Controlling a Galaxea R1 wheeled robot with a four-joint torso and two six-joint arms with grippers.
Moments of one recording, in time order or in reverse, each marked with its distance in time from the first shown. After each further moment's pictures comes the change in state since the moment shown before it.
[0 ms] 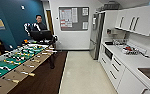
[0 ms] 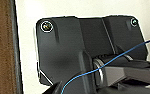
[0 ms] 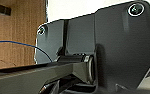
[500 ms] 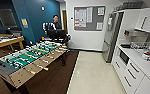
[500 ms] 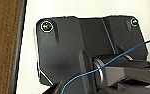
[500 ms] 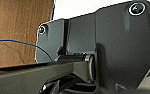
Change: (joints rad) left arm 0.000 0.000 0.000 0.000 0.000 0.000; right arm -0.001 0.000 0.003 -0.002 -0.001 0.000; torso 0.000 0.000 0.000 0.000
